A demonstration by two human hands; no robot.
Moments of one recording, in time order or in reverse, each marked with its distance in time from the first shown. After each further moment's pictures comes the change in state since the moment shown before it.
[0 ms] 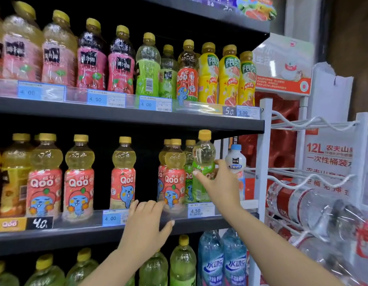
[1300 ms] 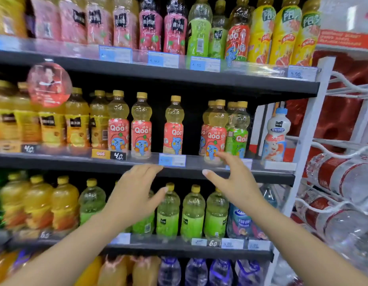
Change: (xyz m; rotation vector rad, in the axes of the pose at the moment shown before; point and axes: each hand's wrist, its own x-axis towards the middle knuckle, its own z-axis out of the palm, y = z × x) left_hand -0.111 -0.047 -0.120 0.039 -0.041 -0.018; right_hand -0.125 -0.043 -0.025 0.156 -0.459 -0.180
